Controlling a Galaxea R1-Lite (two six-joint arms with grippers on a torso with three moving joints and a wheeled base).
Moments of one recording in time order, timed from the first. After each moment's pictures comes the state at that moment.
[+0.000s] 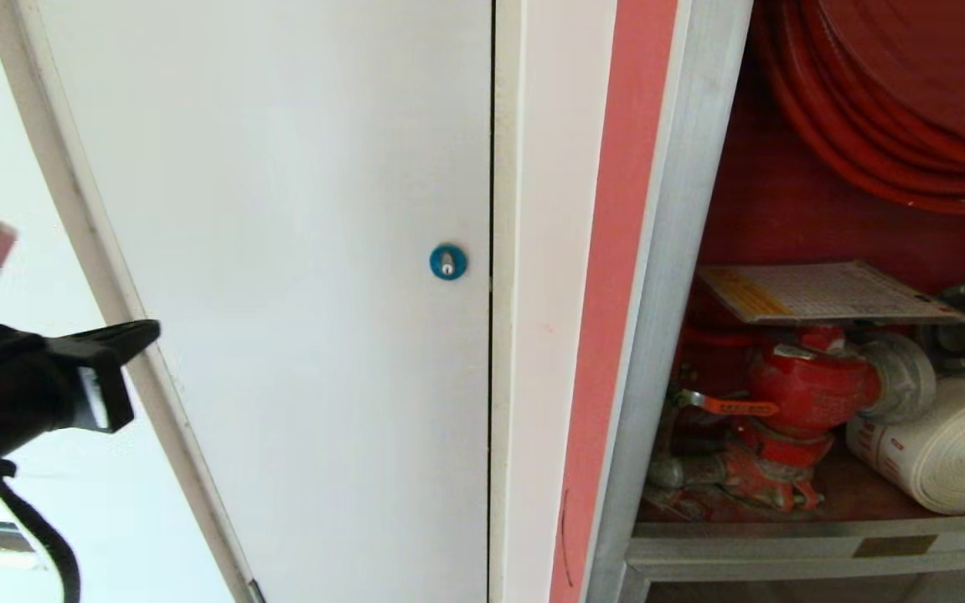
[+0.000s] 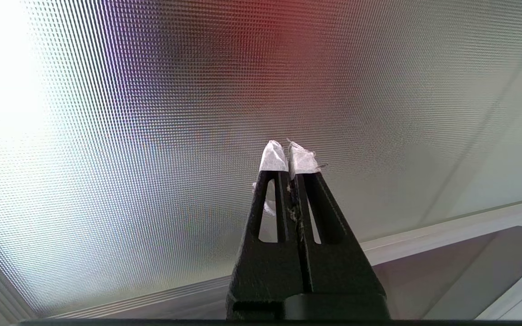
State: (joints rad) left arm -0.11 1.09 -0.60 -0.41 0.01 0.04; right arm 0.02 0.00 0.00 0.01 0.04 -0.07
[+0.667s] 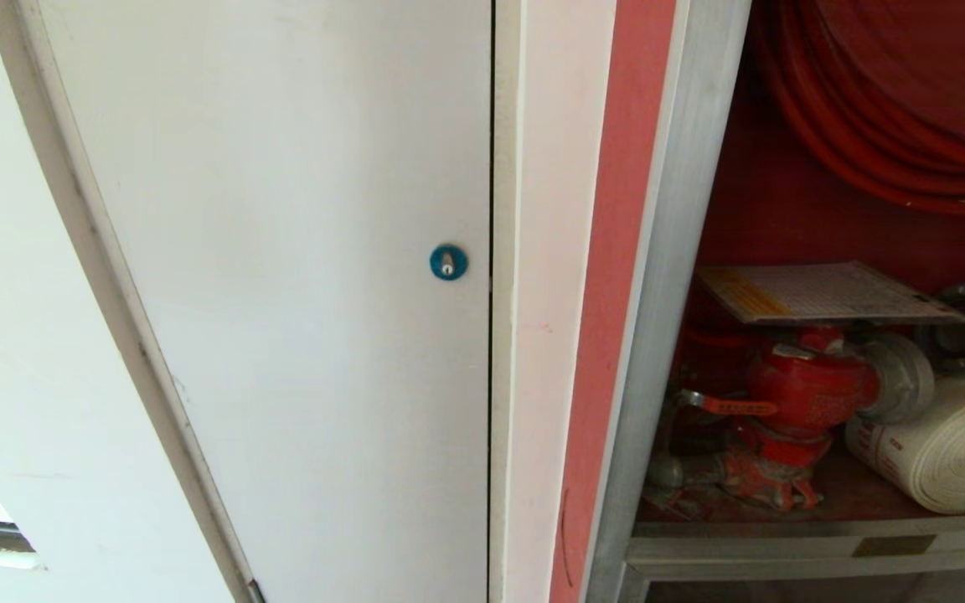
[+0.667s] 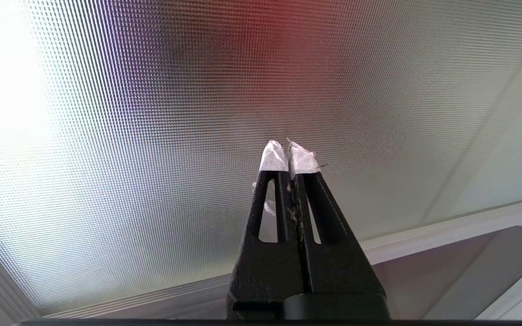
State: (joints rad) left arm 0.08 0.53 -0.30 -0.38 -0.12 0.04; right arm 0.02 0.00 0.00 0.01 0.04 -0.07
